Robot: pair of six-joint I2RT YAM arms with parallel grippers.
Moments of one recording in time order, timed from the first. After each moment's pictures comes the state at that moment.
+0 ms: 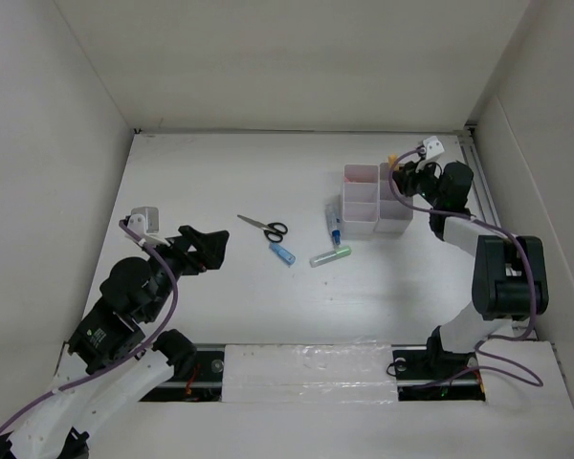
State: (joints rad) left arm -0.68 0.39 0.83 -0.57 -0.35 -0.58; right arm -0.05 1.61 0.83 0.64 -0.52 -0.11
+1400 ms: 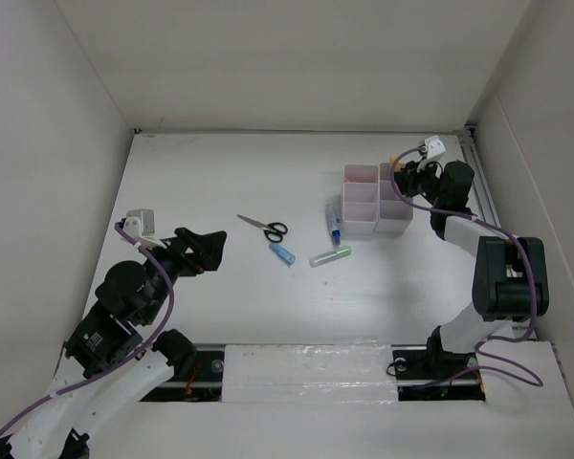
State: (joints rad) left arm -0.68 0.37 0.83 -0.57 -0.34 -0.58; right arm -0.05 1.61 0.84 0.58 -0.50 -0.09
